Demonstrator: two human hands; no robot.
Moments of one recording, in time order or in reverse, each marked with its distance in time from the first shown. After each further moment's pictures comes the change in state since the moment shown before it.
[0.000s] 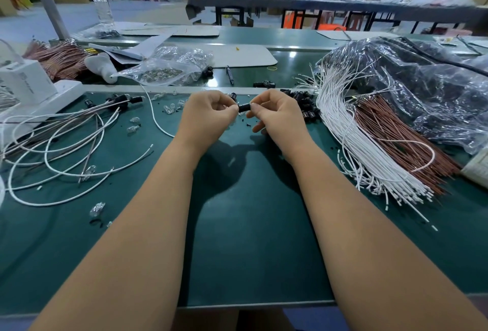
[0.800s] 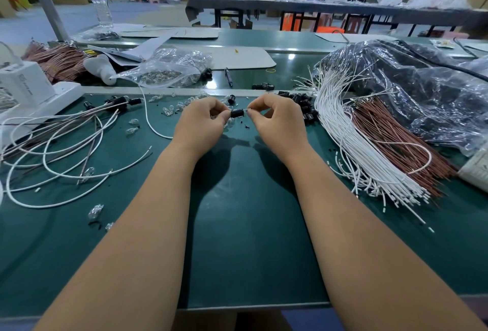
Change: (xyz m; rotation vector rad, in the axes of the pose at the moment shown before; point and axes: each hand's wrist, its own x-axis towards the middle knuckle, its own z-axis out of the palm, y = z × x) left_hand 0.008 -0.019 -0.001 0.228 -0.042 0.026; right_hand 0.004 0.010 0.000 -0.433 0.122 -0.255
